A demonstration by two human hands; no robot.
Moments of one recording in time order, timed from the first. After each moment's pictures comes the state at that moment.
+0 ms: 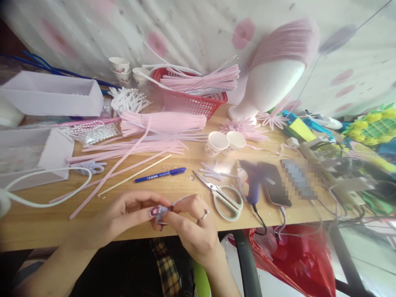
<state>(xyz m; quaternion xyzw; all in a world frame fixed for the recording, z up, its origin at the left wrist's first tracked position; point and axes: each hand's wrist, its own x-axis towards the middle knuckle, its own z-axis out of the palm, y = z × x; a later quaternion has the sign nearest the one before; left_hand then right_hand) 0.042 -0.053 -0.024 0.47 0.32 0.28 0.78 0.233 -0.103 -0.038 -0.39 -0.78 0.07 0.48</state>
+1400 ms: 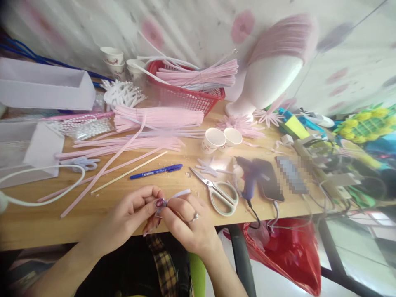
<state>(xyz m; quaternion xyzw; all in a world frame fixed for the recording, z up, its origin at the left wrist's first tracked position) 0.058 -0.063 -0.032 0.45 0.33 0.28 0.78 0.240 -0.103 -0.053 -0.37 -0.83 -0.03 0.42</state>
